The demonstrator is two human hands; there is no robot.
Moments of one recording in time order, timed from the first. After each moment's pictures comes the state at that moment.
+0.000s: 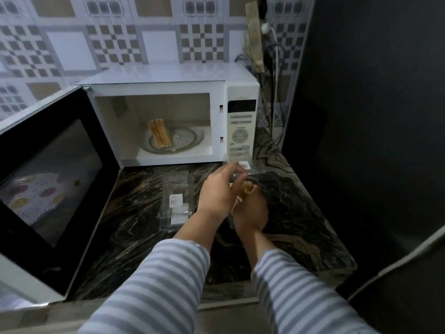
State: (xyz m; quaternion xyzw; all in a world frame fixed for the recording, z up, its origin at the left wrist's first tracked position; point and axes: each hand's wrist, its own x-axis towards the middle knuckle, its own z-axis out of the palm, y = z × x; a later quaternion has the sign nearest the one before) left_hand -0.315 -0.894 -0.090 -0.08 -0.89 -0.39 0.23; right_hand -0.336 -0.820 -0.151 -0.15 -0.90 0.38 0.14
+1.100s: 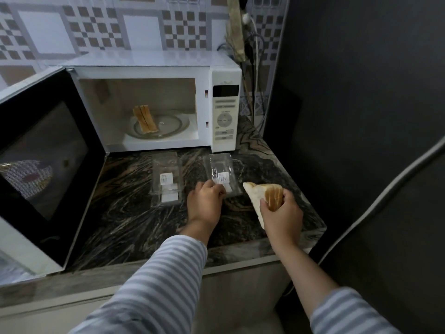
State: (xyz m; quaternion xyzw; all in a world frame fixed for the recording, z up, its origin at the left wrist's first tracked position) left_hand -0.279 -0.894 -0.164 -0.03 -0.97 -0.18 0.18; right_hand -0.230 -0.733 -0.144 -0.17 -0.86 0.44 0.22
